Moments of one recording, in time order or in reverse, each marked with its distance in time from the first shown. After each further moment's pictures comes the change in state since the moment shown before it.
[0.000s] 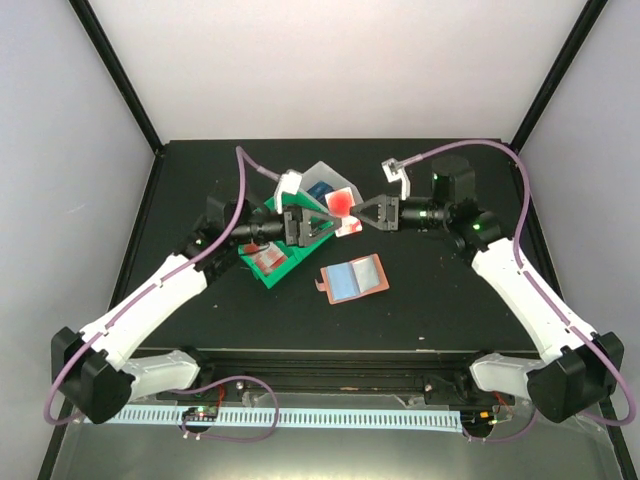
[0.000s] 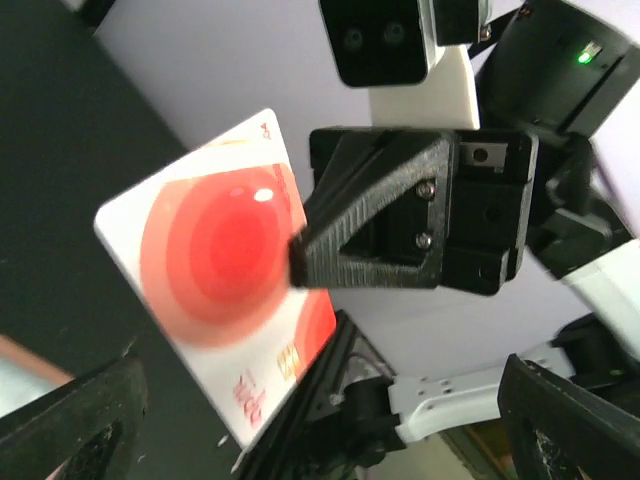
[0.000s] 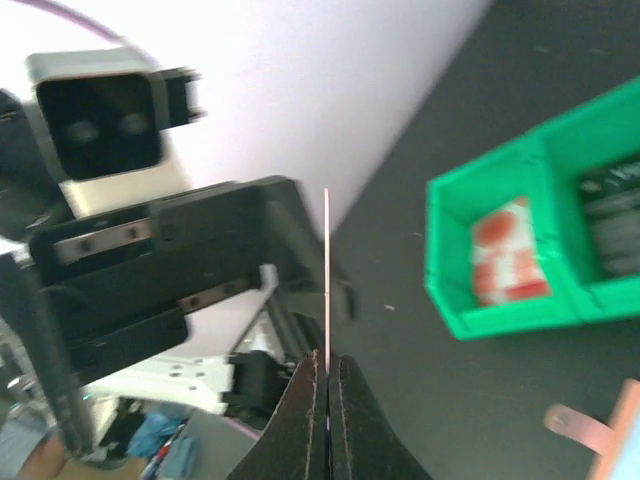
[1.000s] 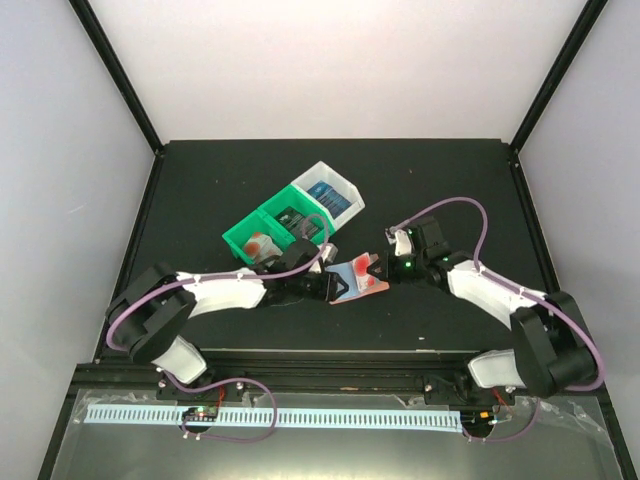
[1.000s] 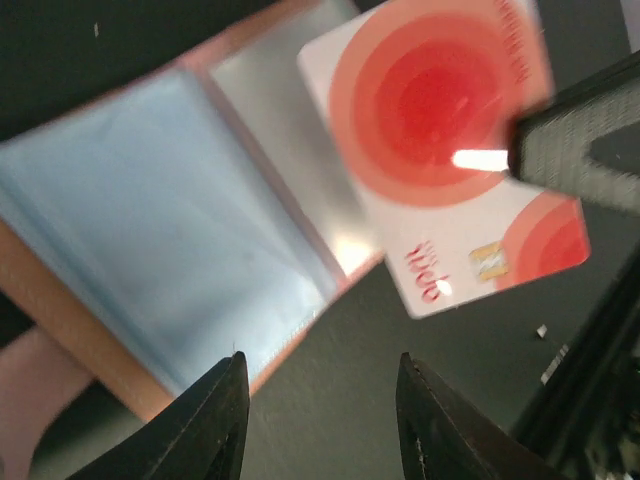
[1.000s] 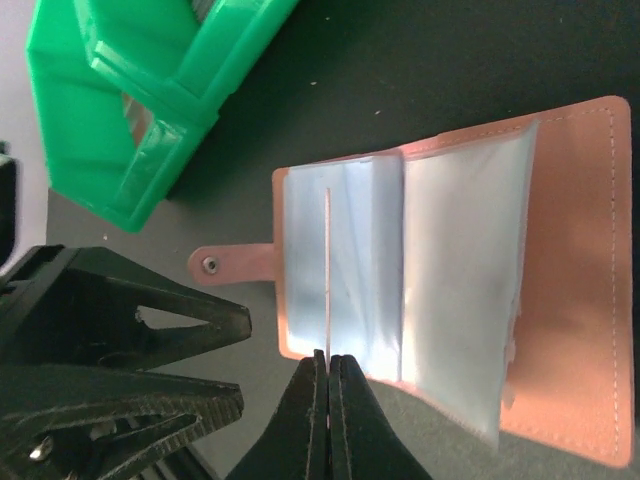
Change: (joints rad) left arm -0.238 0.344 -0.347 0.060 -0.463 0.061; right arm -0.001 0.099 -0.510 0.075 0.374 -0.050
